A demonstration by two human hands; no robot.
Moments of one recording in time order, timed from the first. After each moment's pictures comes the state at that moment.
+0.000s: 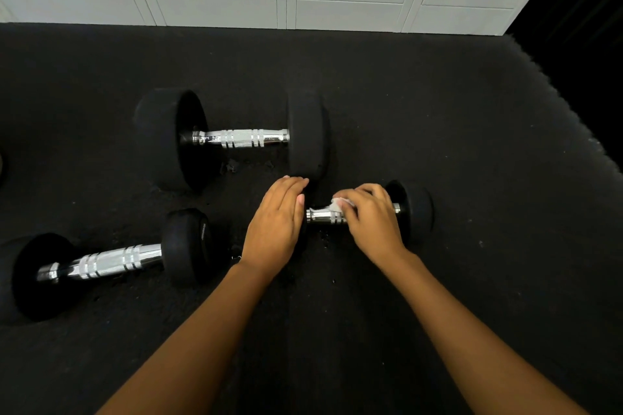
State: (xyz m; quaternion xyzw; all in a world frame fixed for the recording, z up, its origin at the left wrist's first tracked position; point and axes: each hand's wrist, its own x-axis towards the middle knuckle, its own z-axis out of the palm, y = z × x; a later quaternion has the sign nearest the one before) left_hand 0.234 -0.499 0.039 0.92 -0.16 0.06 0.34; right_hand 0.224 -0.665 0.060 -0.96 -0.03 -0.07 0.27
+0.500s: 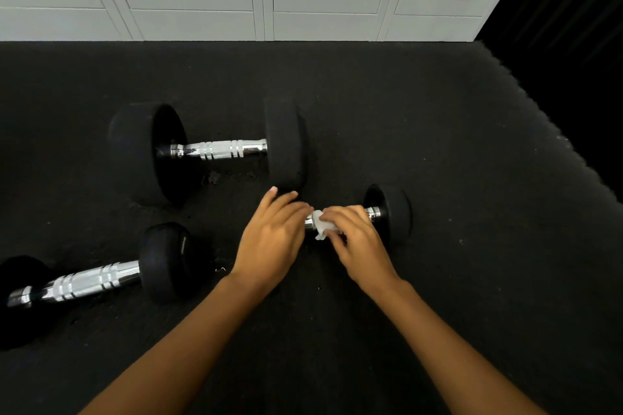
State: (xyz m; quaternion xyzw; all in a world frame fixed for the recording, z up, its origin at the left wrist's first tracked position) left_hand 0.228 -0.511 0.053 0.93 -0.30 0.12 0.19; right_hand 0.198 -0.679 0.041 -0.94 -0.09 -0.09 0.31
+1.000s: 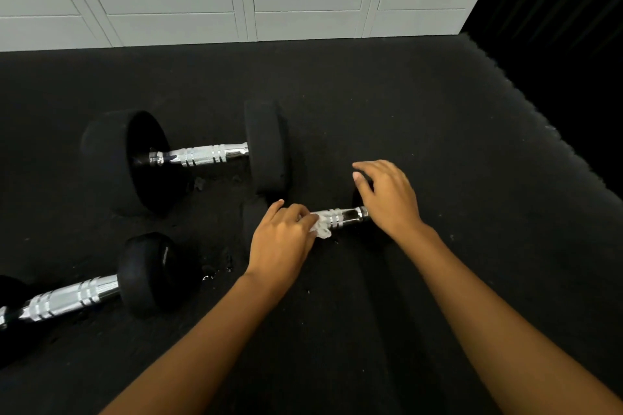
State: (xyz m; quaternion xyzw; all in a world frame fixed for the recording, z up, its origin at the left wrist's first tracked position) left_hand 0.229 -0.547 0.051 0.95 -0.28 0.07 0.15; right_hand 0.249 -0.737 0.076 -0.97 0.05 -0.08 0.22
